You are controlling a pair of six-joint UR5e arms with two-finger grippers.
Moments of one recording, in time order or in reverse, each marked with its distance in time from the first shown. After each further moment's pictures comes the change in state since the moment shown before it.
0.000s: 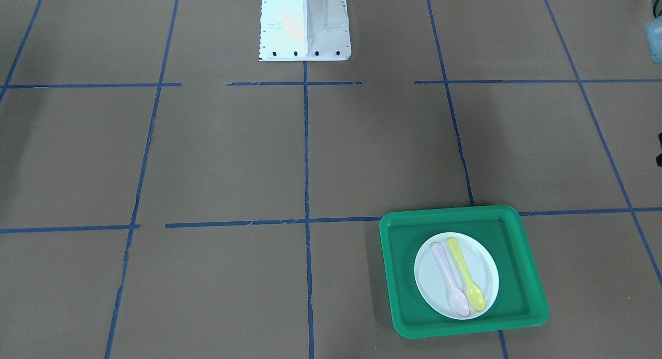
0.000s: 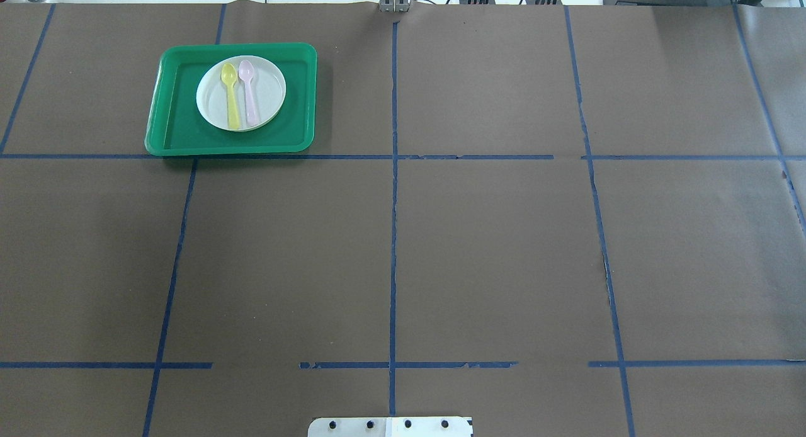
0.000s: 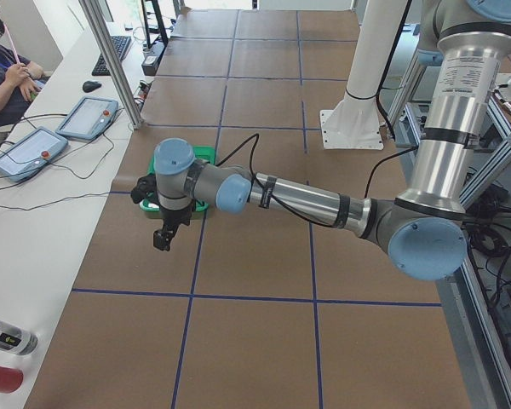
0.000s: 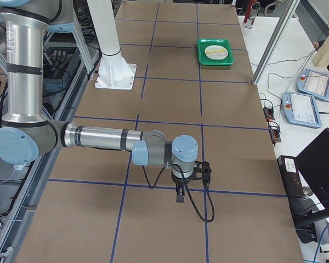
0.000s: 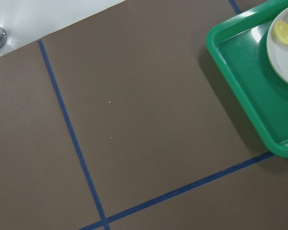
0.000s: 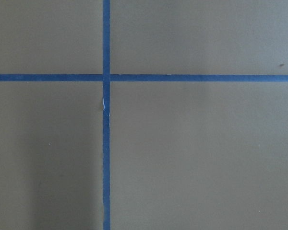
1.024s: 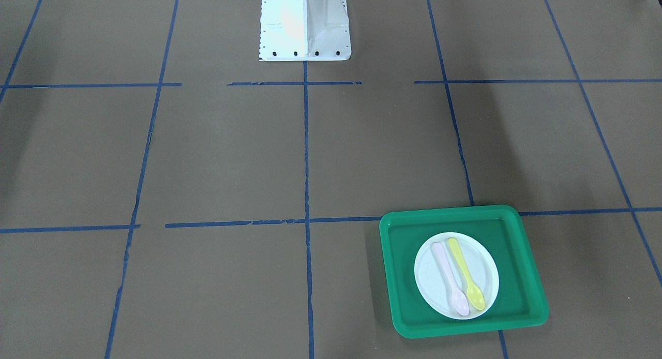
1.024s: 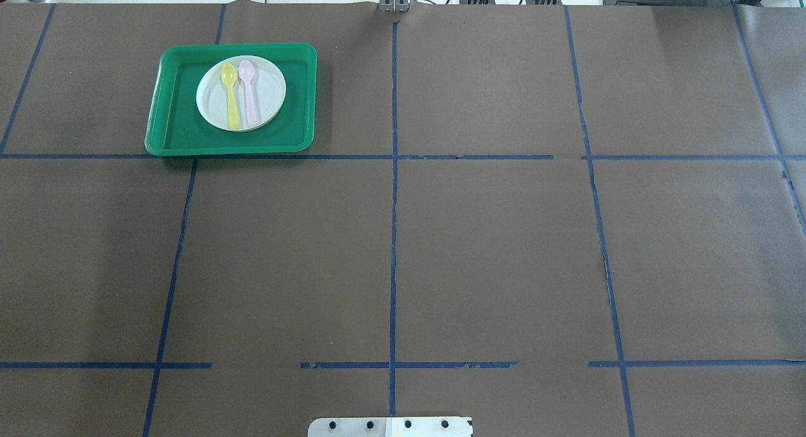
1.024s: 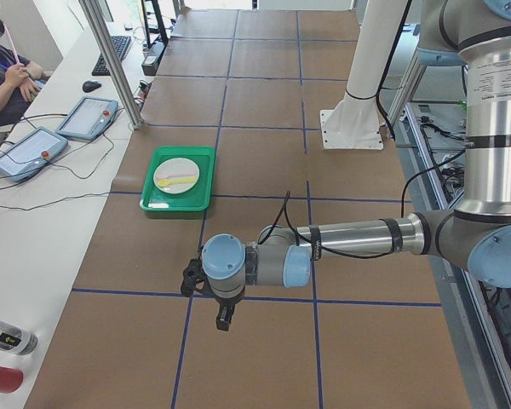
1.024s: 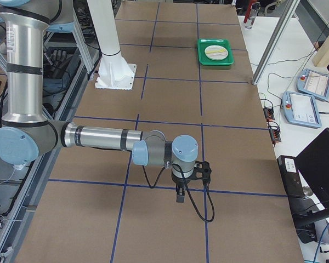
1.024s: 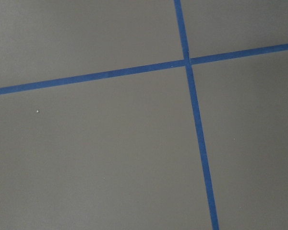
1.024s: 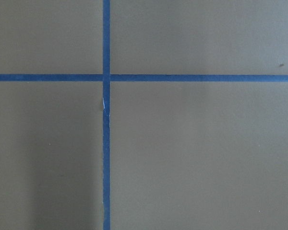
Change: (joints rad) left arm -0.086 0.246 -0.010 0.068 -0.037 -0.015; right arm 0.000 0.000 0.000 0.000 0.000 0.000
